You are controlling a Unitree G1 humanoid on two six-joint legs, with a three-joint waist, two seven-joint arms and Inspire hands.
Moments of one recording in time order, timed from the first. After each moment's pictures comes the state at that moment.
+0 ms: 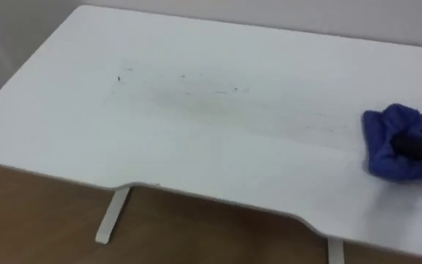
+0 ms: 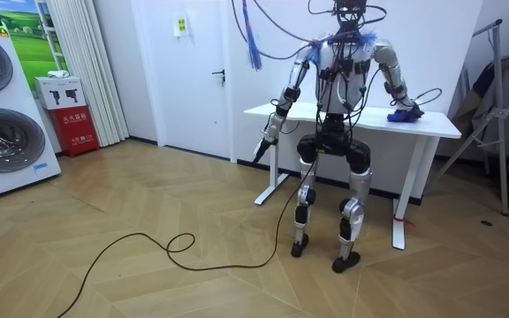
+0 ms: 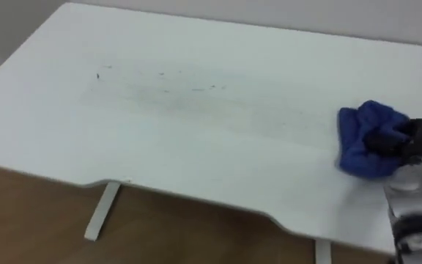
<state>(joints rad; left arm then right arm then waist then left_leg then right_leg) 0.27 0.29 0.09 0.96 0.16 0.09 0.12 -0.61 -0.56 0.07 1.15 -0.21 0.02 -0.36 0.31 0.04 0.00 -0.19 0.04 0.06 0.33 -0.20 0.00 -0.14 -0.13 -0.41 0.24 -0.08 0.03</state>
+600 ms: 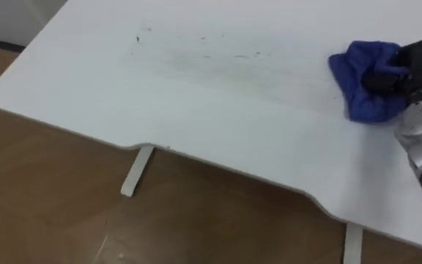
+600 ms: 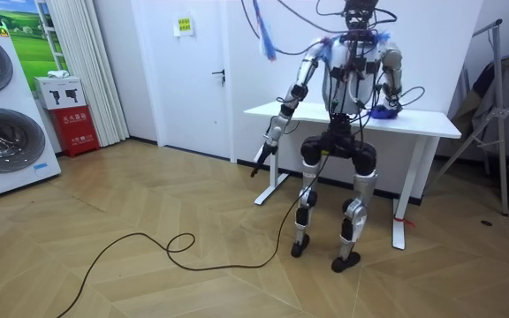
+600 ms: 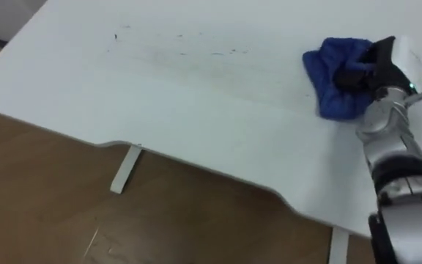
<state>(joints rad) 0.30 0.31 0.06 0.95 0.10 0.13 0.07 -0.57 -0.56 0.01 1.17 -0.26 -0.11 -0.40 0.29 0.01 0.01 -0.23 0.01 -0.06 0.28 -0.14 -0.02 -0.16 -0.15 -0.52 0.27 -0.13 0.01</state>
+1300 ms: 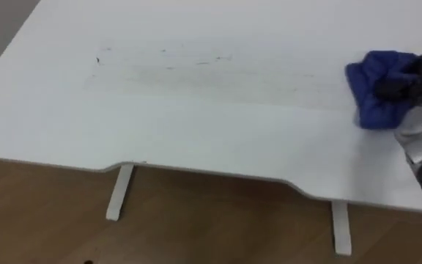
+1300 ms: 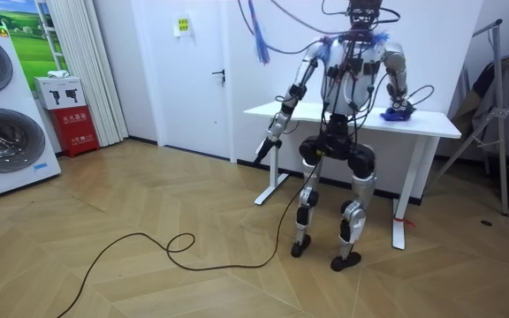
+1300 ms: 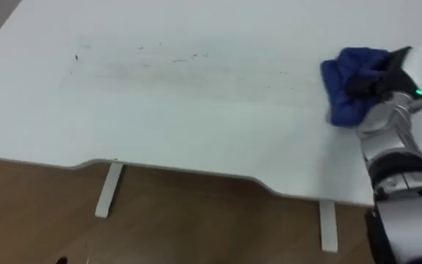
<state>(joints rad) 0.19 0.28 0.01 1.02 0.11 0.12 0.13 -0.84 -0.52 0.24 1.16 -0.32 0.04 -0.44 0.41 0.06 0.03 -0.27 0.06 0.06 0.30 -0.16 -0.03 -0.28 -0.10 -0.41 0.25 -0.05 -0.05</state>
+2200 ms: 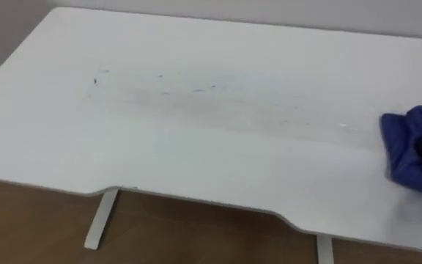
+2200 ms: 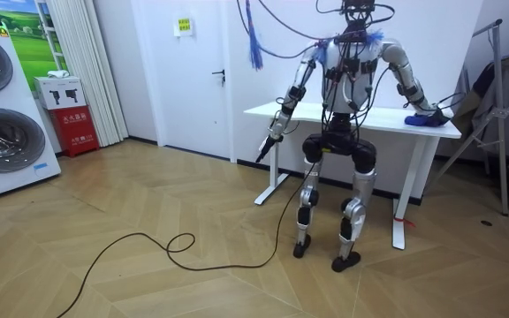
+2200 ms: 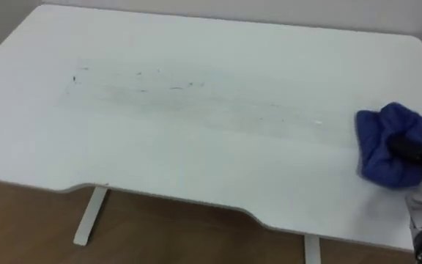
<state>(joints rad) 0.31 0.31 0.11 0.88 0.11 0.12 0.14 -0.39 -0.62 -0.07 1.11 -0.18 -0.05 -0.37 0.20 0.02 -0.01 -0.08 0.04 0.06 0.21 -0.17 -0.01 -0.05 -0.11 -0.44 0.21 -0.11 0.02</state>
